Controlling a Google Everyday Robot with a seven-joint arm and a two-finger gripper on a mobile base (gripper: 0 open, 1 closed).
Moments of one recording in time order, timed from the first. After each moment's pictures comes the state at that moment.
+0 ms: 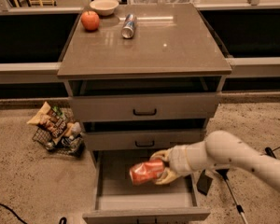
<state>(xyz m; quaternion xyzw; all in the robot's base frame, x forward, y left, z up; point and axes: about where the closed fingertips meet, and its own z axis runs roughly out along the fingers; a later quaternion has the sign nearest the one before) 0.471 -0.059 0.550 -0.72 0.56 0.19 0.37</state>
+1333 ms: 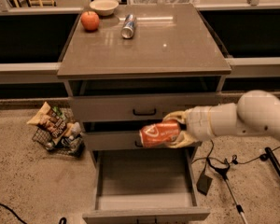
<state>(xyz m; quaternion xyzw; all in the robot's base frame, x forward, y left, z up) 0.517 -0.095 0.715 -0.72 0.52 0.10 0.44</state>
